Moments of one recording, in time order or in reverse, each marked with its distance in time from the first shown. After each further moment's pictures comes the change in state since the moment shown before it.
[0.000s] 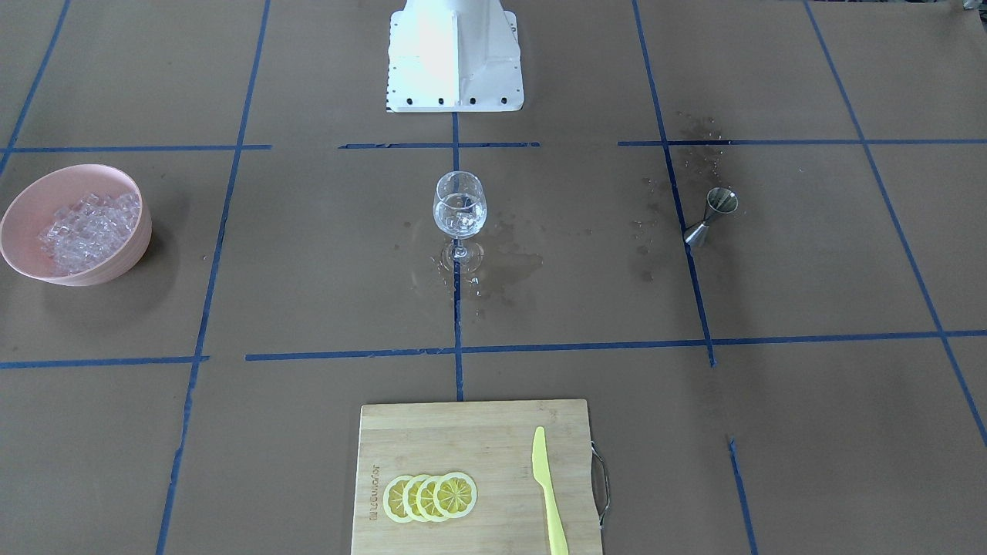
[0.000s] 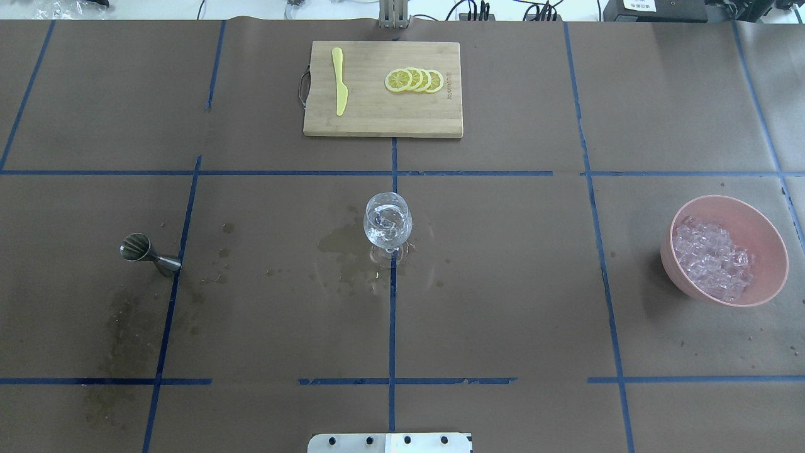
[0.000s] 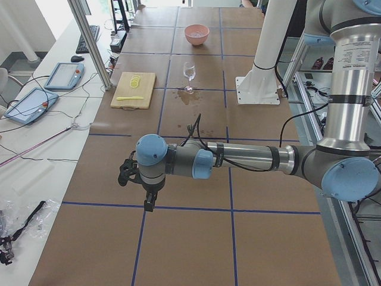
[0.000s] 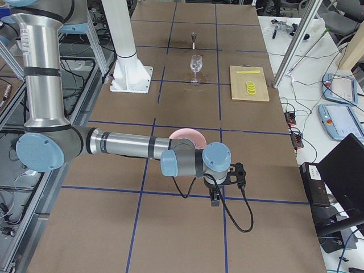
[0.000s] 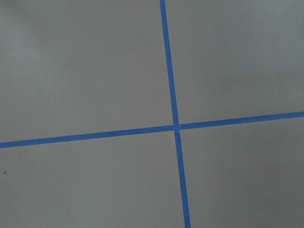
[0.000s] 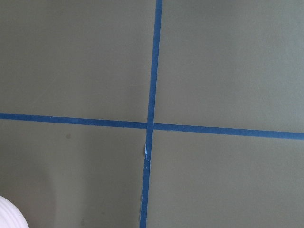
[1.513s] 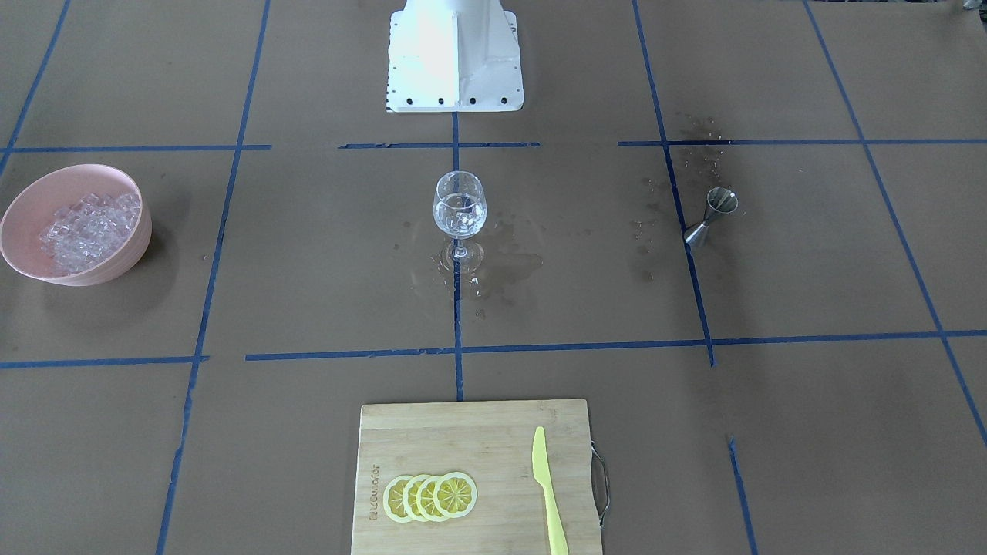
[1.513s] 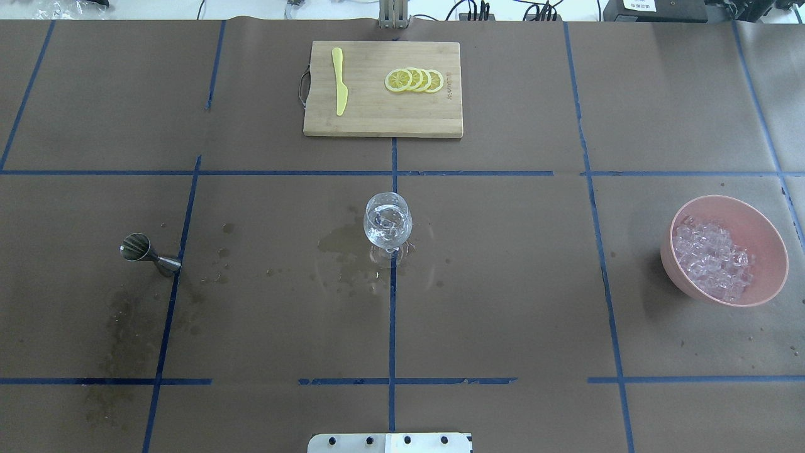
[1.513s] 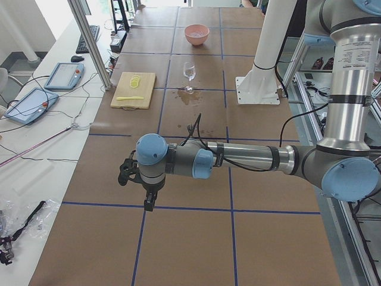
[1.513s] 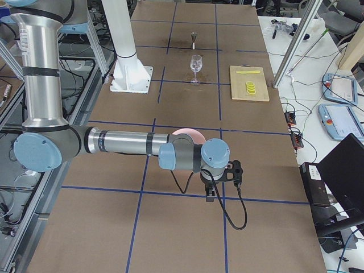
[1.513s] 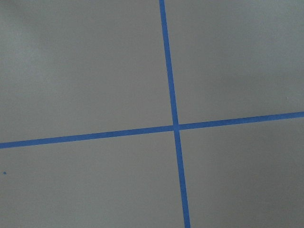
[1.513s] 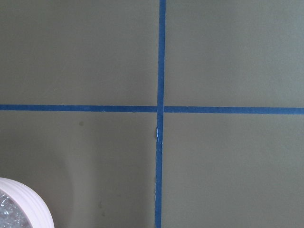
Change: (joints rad) left arm 0.000 0.000 0.002 0.000 0.000 0.000; right arm 0.002 -0.016 0.054 -0.092 0.009 -0.003
